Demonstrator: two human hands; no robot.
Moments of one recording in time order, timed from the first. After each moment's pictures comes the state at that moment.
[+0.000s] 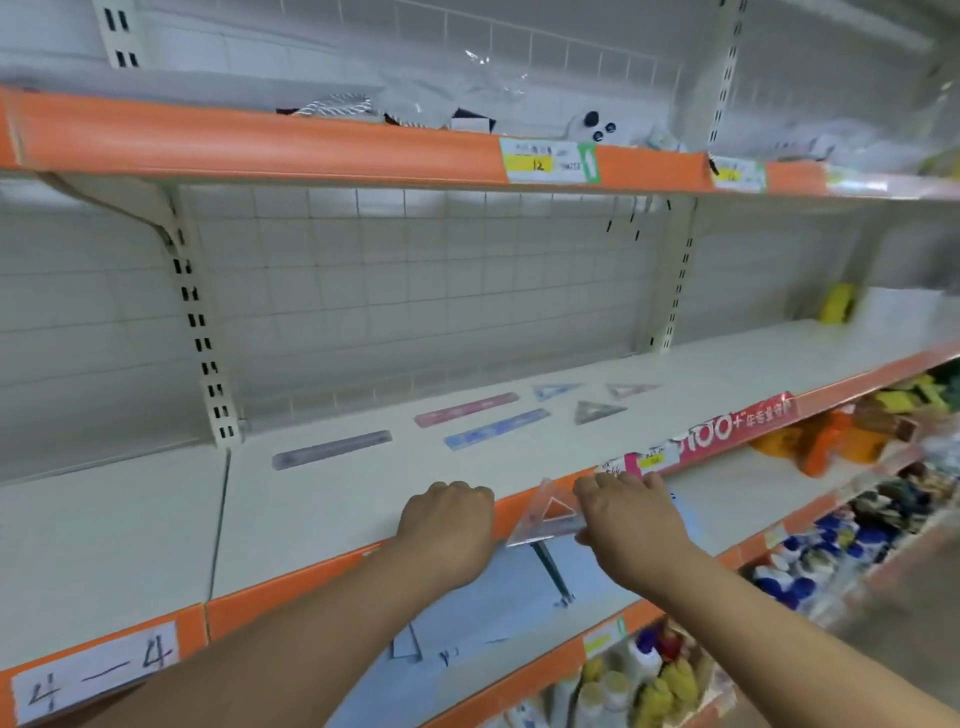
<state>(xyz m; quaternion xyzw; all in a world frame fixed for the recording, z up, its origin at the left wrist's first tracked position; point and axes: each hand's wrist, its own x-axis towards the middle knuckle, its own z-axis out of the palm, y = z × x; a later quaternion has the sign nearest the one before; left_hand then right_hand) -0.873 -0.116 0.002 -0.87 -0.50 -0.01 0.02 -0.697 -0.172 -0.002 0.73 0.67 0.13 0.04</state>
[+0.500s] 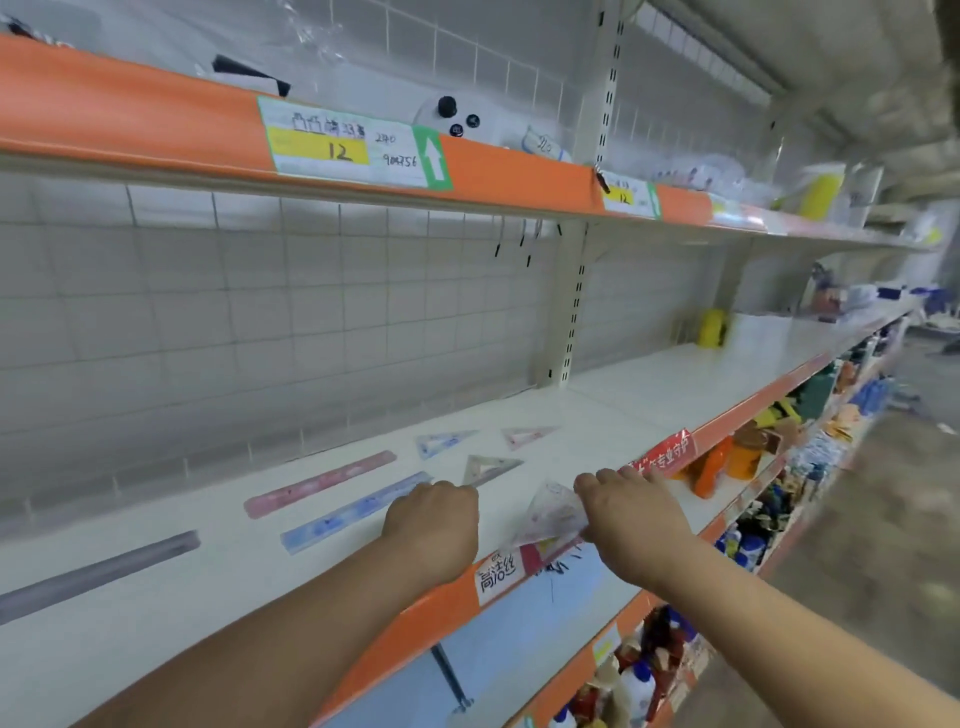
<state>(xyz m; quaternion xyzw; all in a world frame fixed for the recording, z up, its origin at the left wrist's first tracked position) -0.716 -0.005 0.001 -0.91 -0.41 -0.07 0.02 -0.543 -0.109 0.017 0.79 0.58 0.17 0.08</state>
